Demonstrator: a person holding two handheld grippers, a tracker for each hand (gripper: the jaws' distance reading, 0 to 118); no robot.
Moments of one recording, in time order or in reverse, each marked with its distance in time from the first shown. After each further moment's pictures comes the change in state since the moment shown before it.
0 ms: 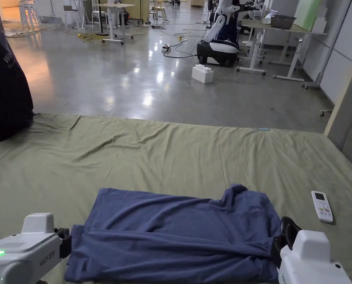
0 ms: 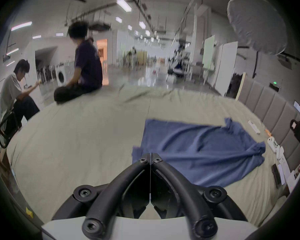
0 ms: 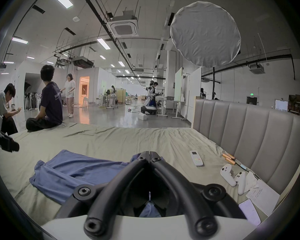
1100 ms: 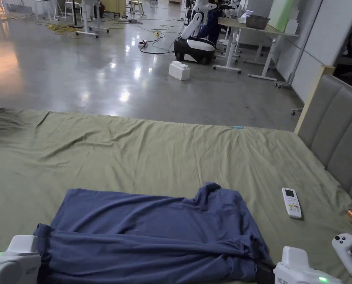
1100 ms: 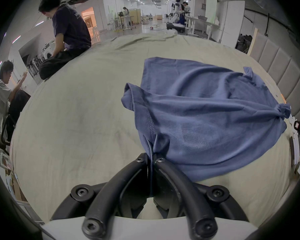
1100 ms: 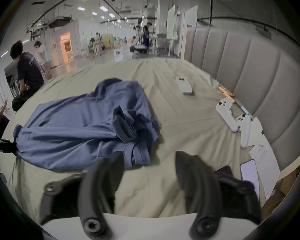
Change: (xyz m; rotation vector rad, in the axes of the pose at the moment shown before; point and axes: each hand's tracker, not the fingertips) left arm 0.021 -0.024 -0.068 -0.268 0.042 -0.111; right arm 0.087 -0.083 -0.093 -0.692 0.000 -0.093
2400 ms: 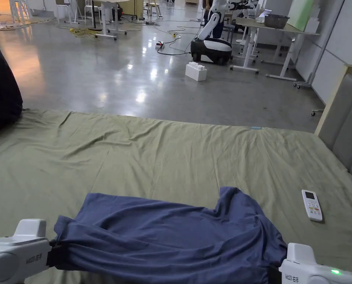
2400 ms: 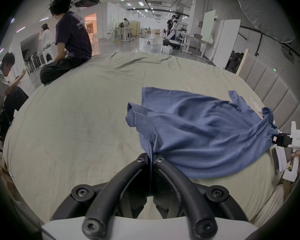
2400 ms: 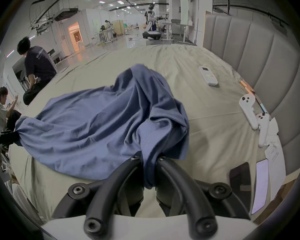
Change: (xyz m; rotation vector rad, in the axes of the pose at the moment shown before) left arm -0.022 0.006 0.062 0.132 -0.107 0.063; right arm -0.027 0.005 0.033 -0.039 0.113 0.043
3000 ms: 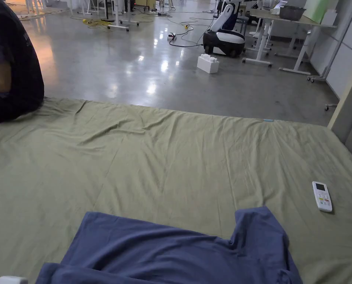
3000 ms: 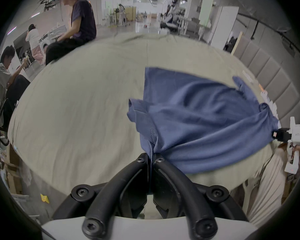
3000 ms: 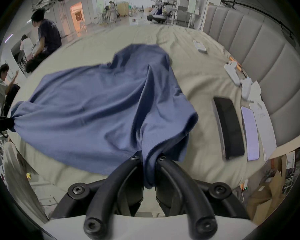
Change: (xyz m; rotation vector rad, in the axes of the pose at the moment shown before) left arm -0.028 -0.131 0.061 -0.255 0.020 -0.065; right arm -0.010 -0.140 0.056 -0.248 -0.074 0.120
